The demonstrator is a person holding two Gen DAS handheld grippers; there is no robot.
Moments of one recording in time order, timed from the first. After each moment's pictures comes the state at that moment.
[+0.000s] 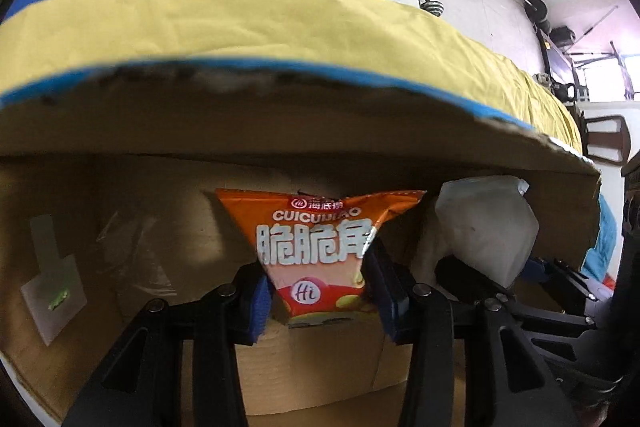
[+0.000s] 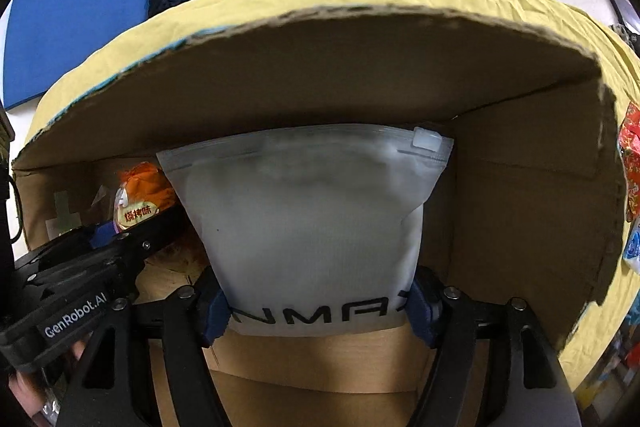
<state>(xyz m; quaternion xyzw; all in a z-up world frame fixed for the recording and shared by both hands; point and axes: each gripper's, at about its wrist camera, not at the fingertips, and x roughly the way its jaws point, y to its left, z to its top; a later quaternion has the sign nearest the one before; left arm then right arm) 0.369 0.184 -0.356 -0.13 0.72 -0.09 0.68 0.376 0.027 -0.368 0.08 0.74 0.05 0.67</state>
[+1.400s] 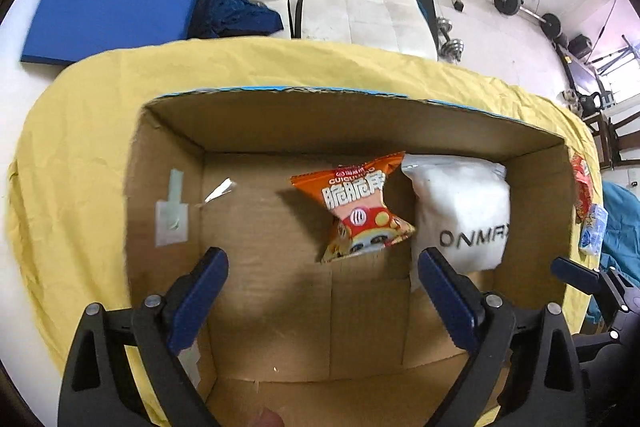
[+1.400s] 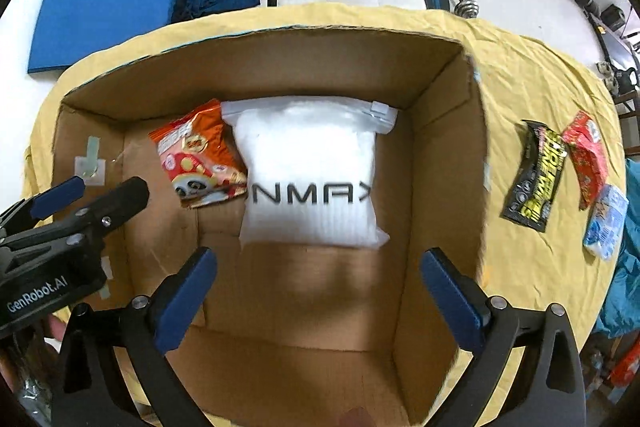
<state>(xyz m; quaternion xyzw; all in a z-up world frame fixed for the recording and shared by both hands) 0.310 0.200 -0.266 -0.05 0.65 -0.02 0.76 0.319 0.034 -0.300 0.03 0.69 0.06 0.72</state>
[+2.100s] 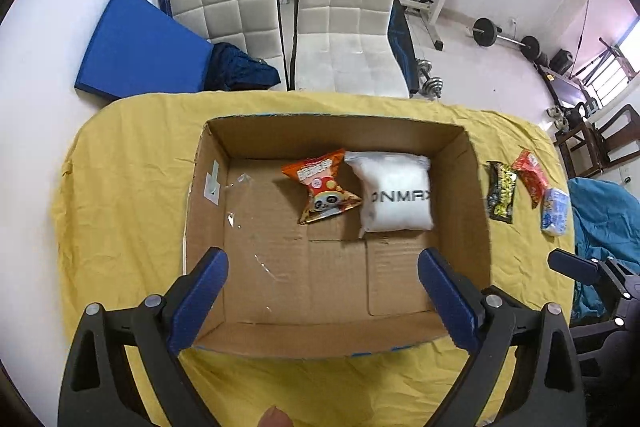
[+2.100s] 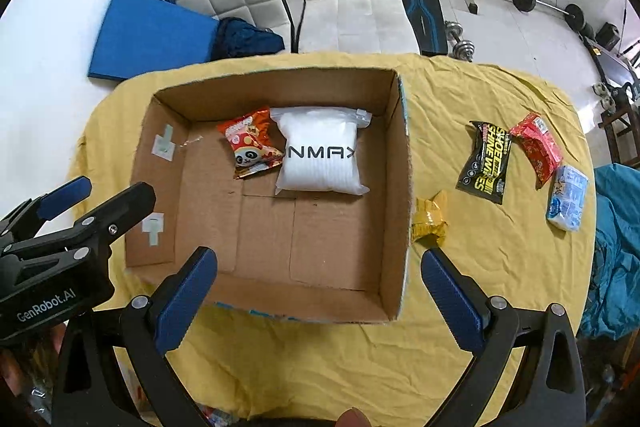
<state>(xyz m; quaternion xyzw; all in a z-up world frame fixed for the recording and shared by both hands) 0.219 0.168 -0.155 -0.03 0.57 -0.02 0.82 0.222 -0.007 -0.181 0.04 0.62 0.09 0.78</state>
